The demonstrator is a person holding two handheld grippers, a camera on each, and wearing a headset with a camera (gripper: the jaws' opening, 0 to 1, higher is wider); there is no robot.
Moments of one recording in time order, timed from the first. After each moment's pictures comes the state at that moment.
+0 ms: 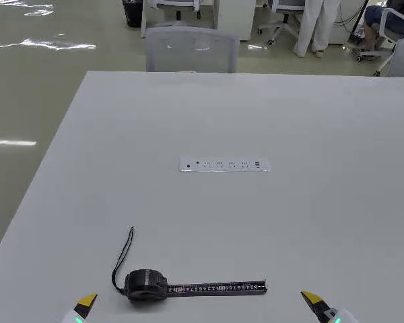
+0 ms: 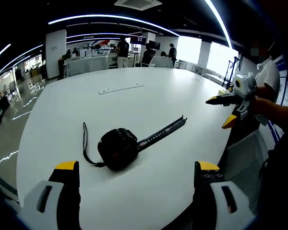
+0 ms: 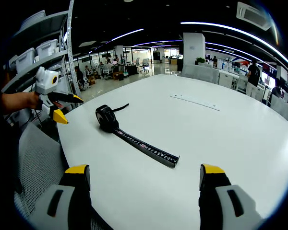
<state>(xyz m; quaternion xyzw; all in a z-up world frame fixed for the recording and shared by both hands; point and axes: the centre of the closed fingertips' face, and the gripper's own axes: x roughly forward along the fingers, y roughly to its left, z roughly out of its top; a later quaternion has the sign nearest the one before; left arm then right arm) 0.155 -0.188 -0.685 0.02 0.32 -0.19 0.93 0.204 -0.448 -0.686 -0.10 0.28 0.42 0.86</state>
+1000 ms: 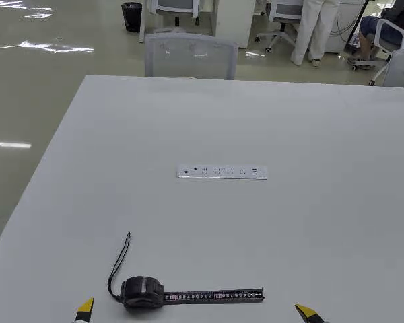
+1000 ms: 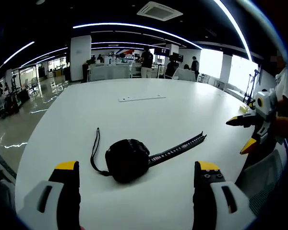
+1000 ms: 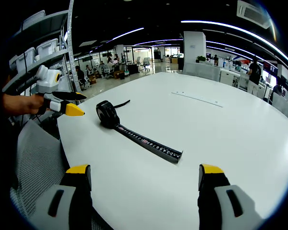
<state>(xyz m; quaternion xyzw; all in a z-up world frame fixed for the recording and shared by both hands) 0.184 -0.188 -0.687 0.00 0.27 -0.08 0.96 0.201 -0.447 -0.702 -0.10 0.29 0.42 0.85</state>
